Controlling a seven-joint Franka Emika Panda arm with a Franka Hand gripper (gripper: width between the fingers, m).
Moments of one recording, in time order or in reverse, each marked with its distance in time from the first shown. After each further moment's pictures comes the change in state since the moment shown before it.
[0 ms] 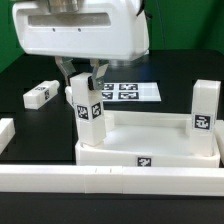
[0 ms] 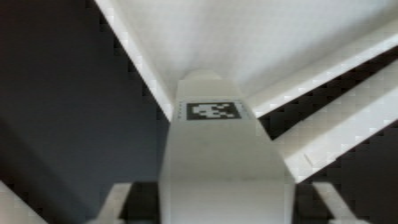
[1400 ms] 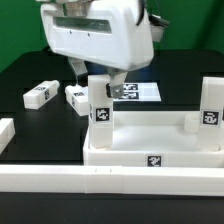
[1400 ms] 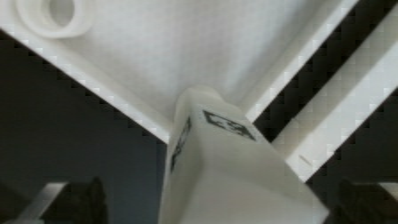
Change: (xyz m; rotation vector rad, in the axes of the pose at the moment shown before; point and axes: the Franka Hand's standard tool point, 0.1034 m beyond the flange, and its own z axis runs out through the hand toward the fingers) arm -0.011 -0.016 0.007 -0.002 0.003 0.109
